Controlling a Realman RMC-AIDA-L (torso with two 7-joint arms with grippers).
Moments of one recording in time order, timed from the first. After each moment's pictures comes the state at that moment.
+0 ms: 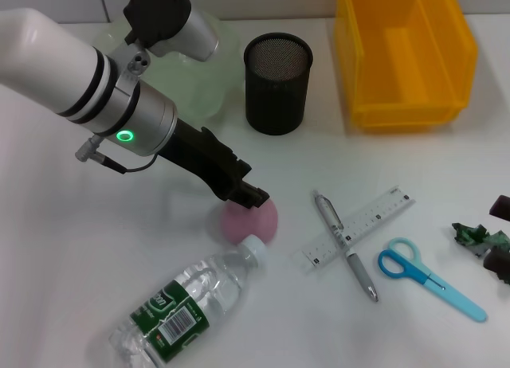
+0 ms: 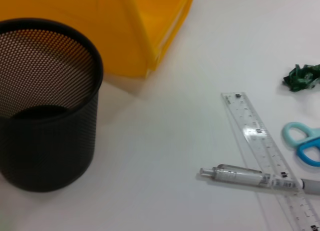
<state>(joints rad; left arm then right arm) -0.76 -2.08 1.36 0.95 2.29 1.38 -2.15 0.21 1.99 -0.39 -0.50 -1.97 -2.06 0.99</state>
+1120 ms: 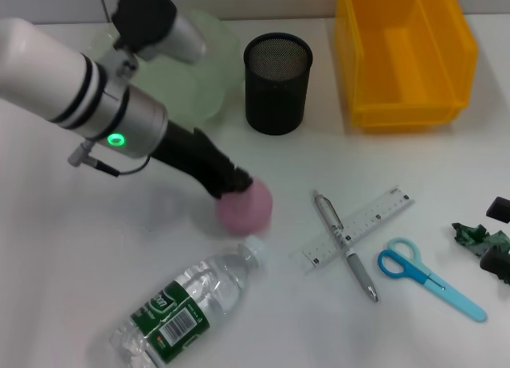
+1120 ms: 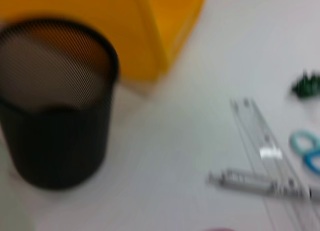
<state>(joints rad) -0.73 -2.07 1.35 0.96 2.27 1.36 -2.14 0.20 1.99 -0.39 -0.49 -1.97 -2.05 0.99</state>
